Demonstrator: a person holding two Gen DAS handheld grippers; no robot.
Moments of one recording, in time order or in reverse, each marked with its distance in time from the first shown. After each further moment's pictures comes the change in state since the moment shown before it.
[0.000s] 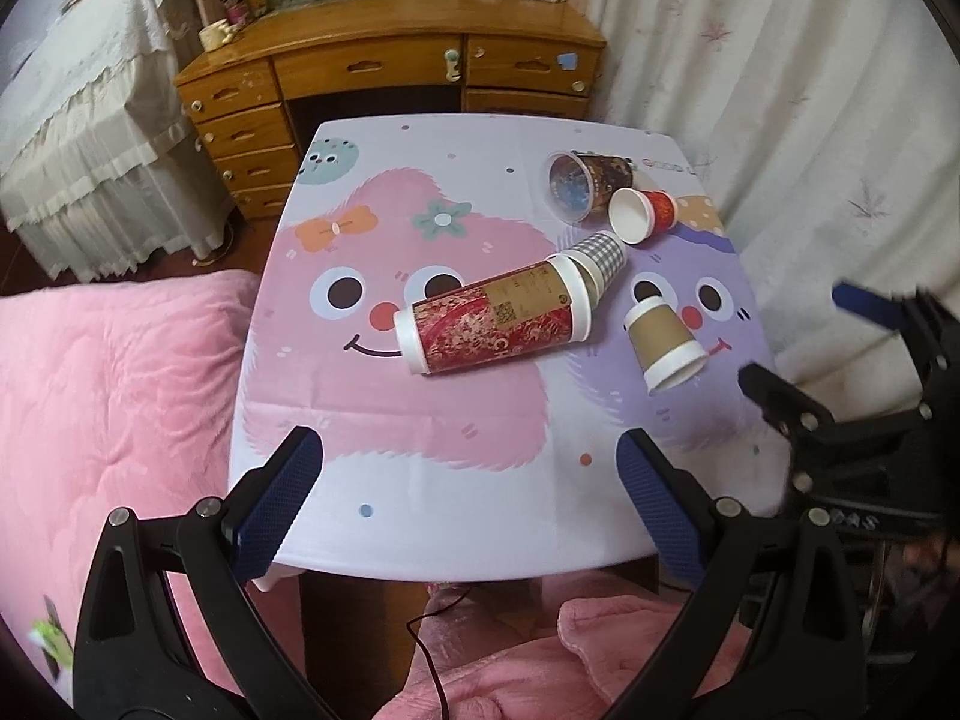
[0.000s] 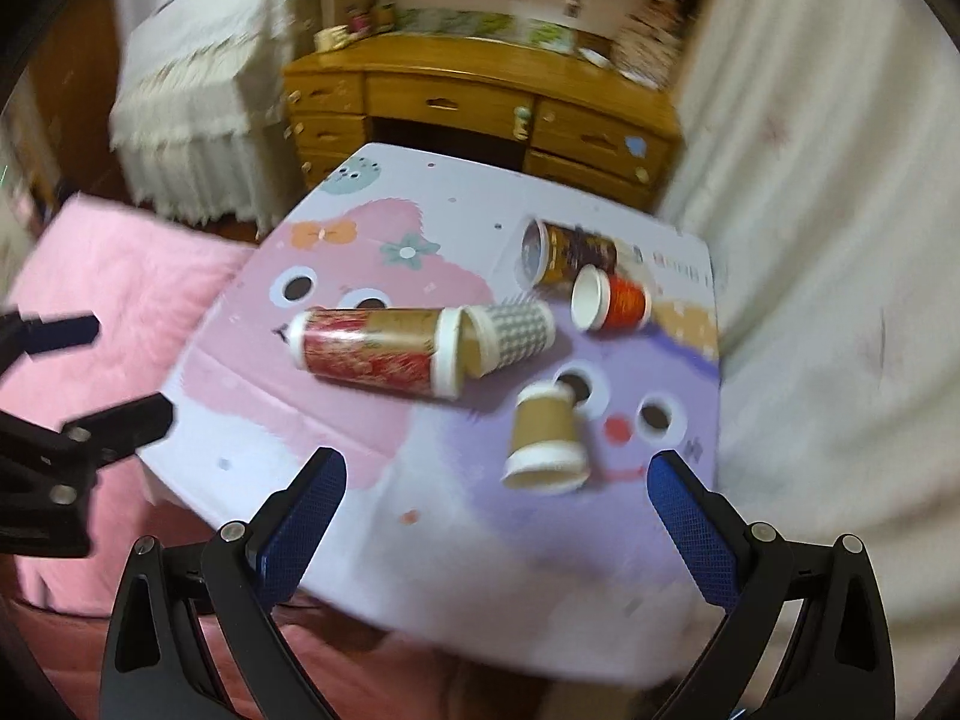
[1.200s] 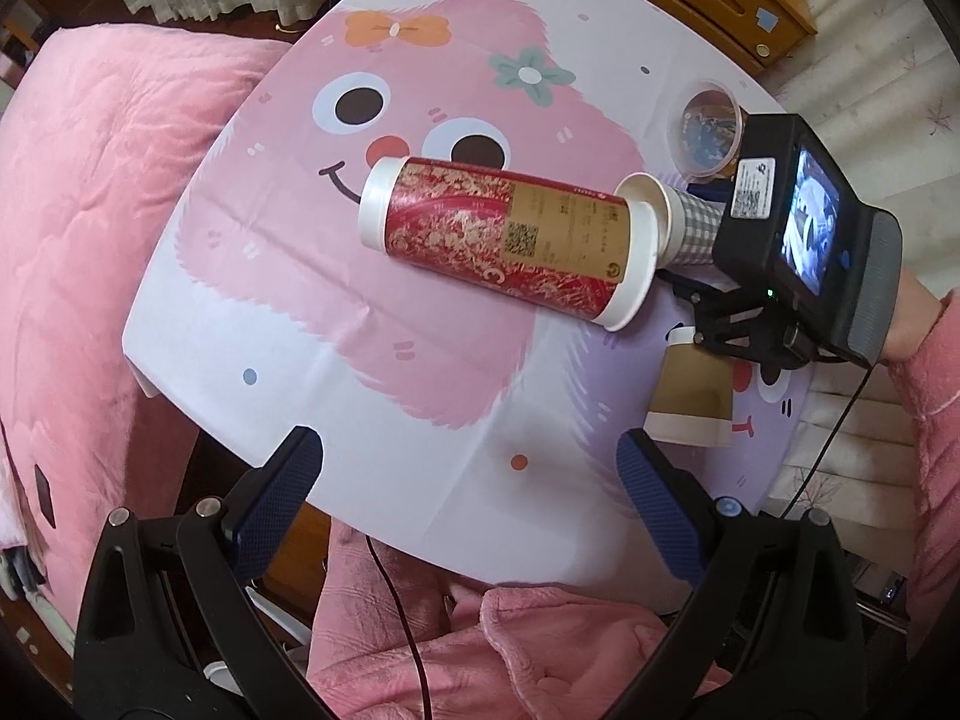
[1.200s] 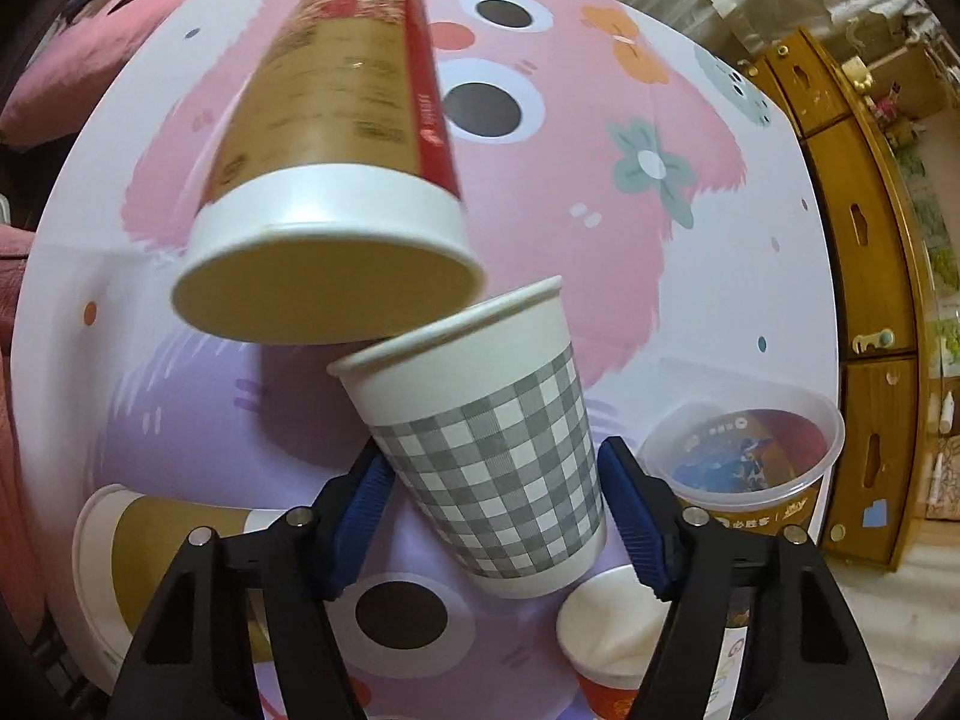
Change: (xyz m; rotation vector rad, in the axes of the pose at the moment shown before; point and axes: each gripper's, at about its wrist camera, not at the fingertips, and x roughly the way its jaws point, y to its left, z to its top) left arm 0.125 -0.013 0.024 -0.490 0.366 0.064; right arm 0.346 0.003 0.084 -1.257 0.100 0.348
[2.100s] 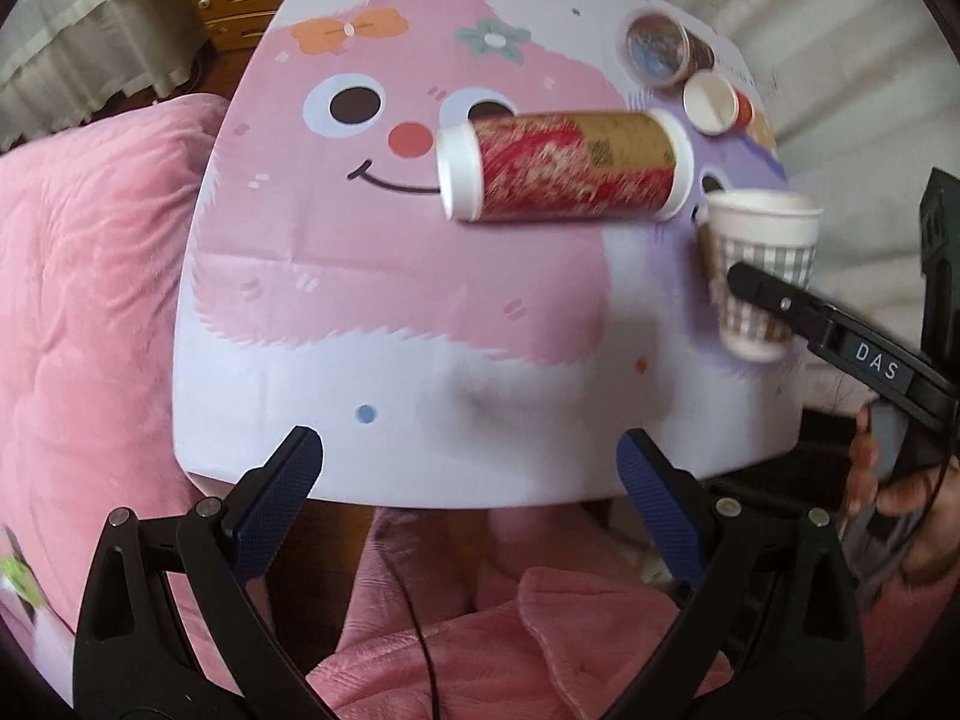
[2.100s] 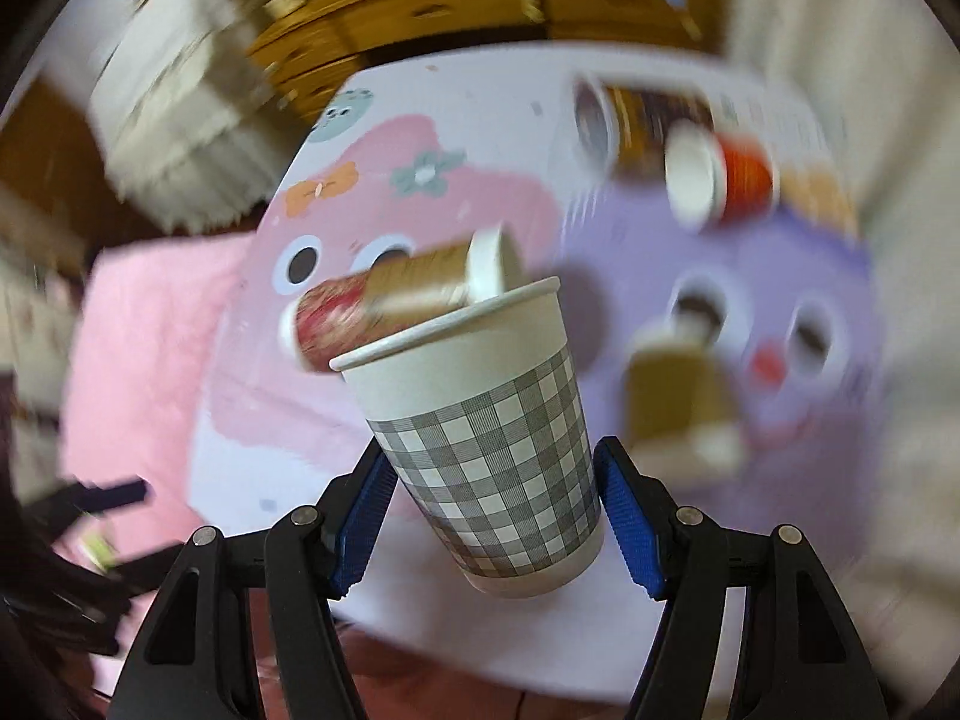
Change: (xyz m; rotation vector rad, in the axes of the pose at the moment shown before) left arm 0.004 0.118 -0.005 0.423 0.043 -0.125; right arm -0.117 0.135 0.004 1.581 -0.092 0.154
